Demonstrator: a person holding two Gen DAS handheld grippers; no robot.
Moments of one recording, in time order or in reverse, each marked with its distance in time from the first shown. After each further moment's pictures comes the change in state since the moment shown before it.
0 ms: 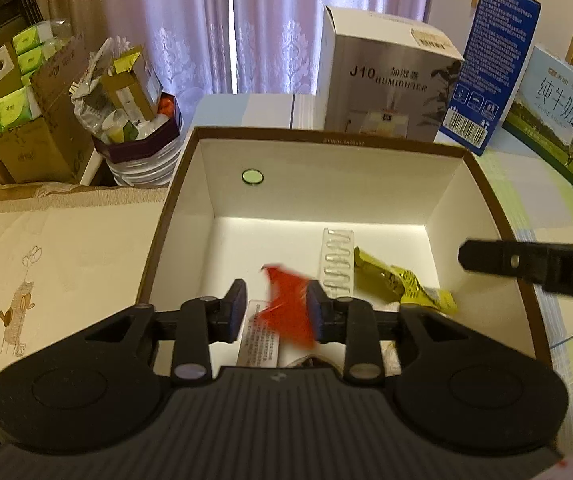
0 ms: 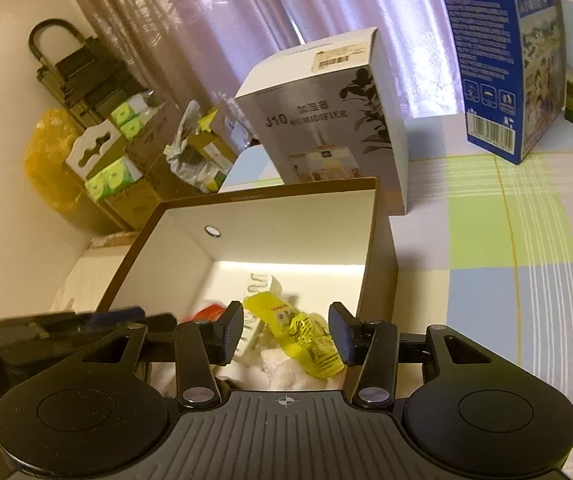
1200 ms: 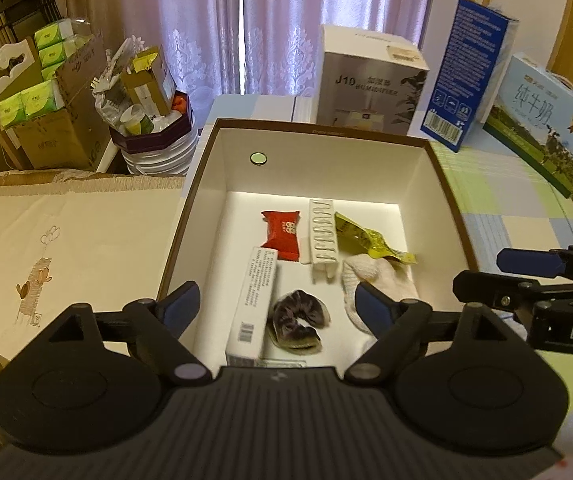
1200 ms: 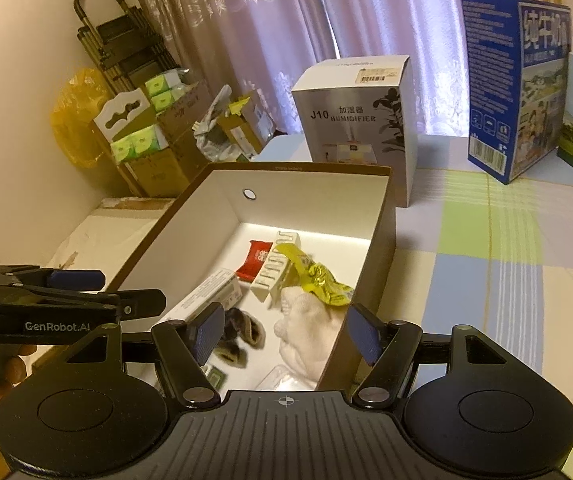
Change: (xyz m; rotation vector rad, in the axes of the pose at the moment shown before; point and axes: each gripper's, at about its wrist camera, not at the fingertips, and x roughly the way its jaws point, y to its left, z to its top) left arm -0.087 -0.009 -0.035 -0.026 -0.003 0.006; right arm -0.071 0.031 -0.042 -0.139 0.001 -0.011
